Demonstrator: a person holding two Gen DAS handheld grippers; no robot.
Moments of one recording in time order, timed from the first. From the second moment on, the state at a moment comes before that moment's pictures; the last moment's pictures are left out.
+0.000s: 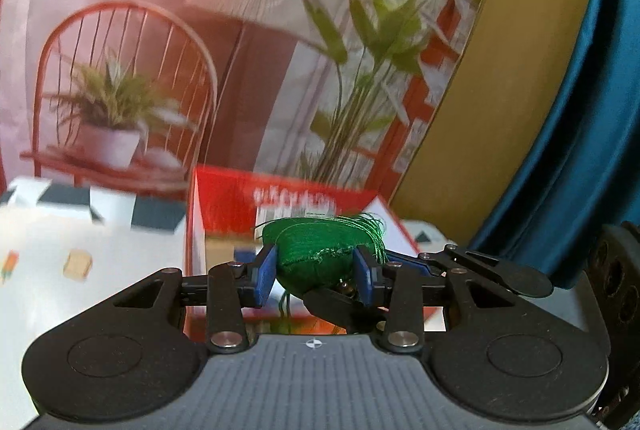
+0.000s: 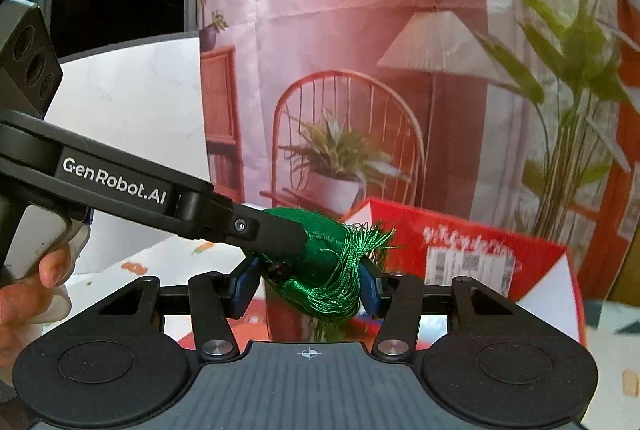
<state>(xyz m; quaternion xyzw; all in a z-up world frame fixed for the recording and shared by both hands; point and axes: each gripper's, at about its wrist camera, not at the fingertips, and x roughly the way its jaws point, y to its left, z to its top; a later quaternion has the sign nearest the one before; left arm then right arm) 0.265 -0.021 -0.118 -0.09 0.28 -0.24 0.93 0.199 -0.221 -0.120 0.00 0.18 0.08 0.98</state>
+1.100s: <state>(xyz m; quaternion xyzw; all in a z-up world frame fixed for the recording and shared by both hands) 0.401 -0.031 -0.169 -0.06 0.35 -0.20 0.91 0.351 -0.273 -0.166 -0.02 0.30 0.03 0.95</state>
